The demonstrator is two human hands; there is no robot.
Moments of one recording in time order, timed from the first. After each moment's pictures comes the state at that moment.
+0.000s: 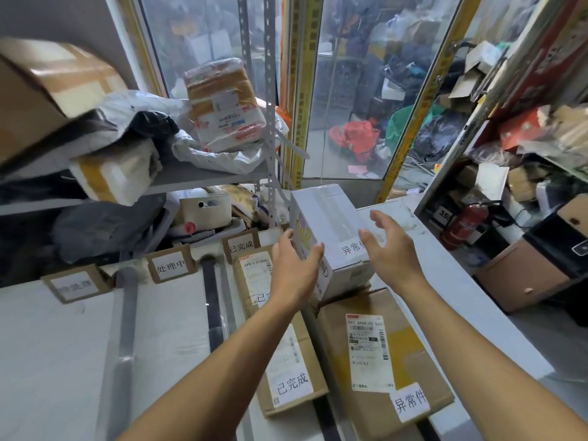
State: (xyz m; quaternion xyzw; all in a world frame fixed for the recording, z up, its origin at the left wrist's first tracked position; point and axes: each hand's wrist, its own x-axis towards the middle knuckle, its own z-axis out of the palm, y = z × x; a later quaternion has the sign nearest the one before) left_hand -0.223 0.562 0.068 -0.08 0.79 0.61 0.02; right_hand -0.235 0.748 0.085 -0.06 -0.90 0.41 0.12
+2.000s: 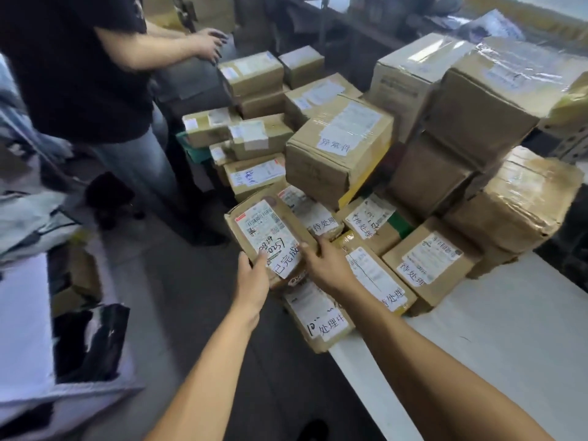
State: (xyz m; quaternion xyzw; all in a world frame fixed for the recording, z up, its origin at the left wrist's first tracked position) left_hand 0.381 -0.276 -0.007 -0.62 0.38 0.57 -0.37; right_hand 0.229 -0.264 -0.001 0.48 -0.73 0.30 -0.38
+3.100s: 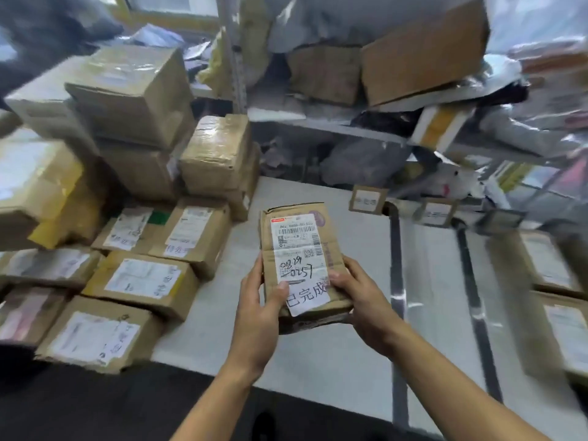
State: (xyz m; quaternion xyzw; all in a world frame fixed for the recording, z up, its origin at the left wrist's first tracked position) left_hand 0.177 0.029 0.055 -0.24 0.65 0.71 -0.17; right_hand 0.061 0.172 0.058 0.08 -0.62 0.68 -0.38
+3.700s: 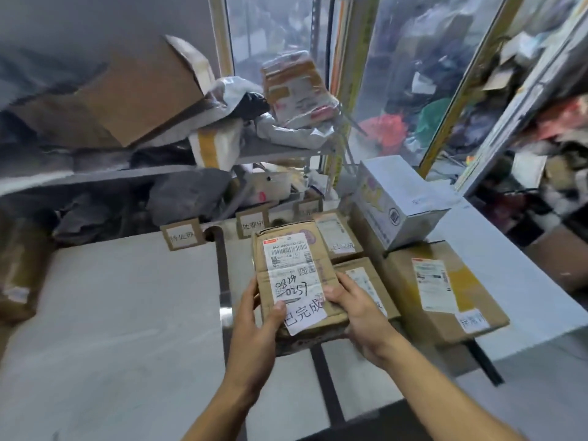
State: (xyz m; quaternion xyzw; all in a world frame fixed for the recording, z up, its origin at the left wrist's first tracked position) left_hand 0.028 0.333 0.062 -0.12 0.64 0.76 -0.01; right_hand -0.017 0.511 0.069 -0.07 -0.62 0.76 -0.20
